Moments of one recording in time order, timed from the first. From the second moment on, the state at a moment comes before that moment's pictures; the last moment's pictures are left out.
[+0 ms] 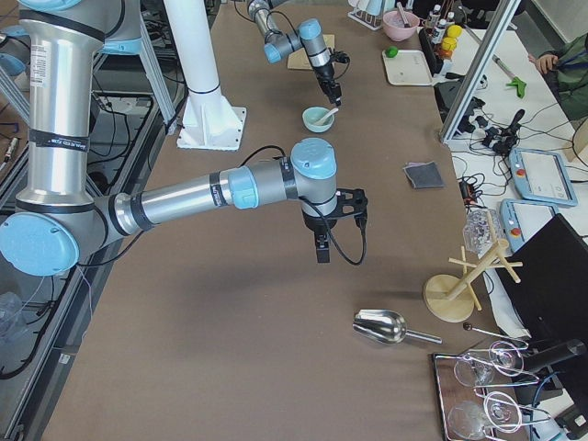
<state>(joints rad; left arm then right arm) -0.52 -2.22 -1.64 -1.94 -1.59 -1.81 1.50 -1.70 1.99 -1.60 2.32 0.19</state>
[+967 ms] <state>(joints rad) -0.90 -1.91 -2.05 -1.42 -1.95 -0.93 1.53 -1.81 1.95 -1.57 2.31 0.15</state>
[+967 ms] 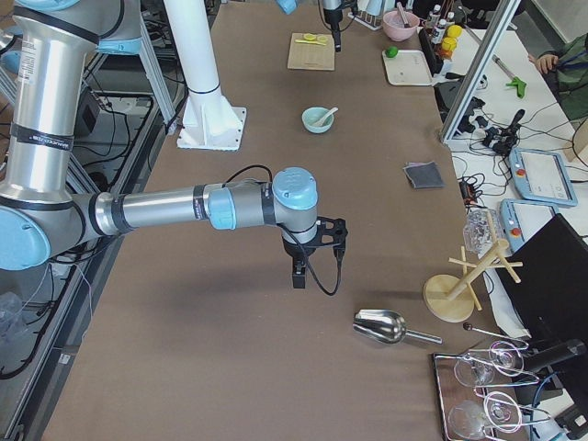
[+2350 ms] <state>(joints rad) -1.60 -1.39 -1.84 -1.48 -2.36 0.23 1.62 -1.82 1.82 -1.57 2.40 -0.12</state>
